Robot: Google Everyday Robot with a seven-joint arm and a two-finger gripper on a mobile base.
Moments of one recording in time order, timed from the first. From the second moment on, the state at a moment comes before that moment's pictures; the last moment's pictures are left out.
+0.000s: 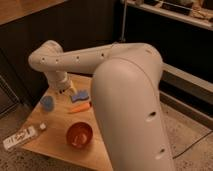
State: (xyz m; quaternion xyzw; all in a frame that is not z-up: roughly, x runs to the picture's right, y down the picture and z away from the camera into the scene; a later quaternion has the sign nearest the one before) arm -0.222 0.017 0.735 -0.22 0.20 0.59 0.75
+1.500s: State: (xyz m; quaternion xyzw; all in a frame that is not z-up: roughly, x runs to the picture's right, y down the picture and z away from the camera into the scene) arm -0.310 0.011 0.853 -0.29 0.20 0.57 0.74
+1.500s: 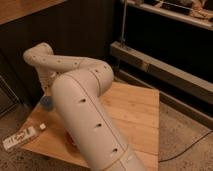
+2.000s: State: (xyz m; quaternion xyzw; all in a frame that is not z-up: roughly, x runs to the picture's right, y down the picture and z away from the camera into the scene) arm -0.300 0.032 0.867 -0.30 0.20 0.56 0.75
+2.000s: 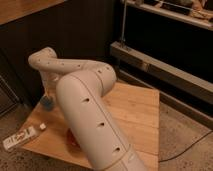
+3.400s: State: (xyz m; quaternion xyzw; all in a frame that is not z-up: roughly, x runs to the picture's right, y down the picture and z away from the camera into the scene) arm -0.325 0.092 0.893 -0.30 0.18 0.49 0.80
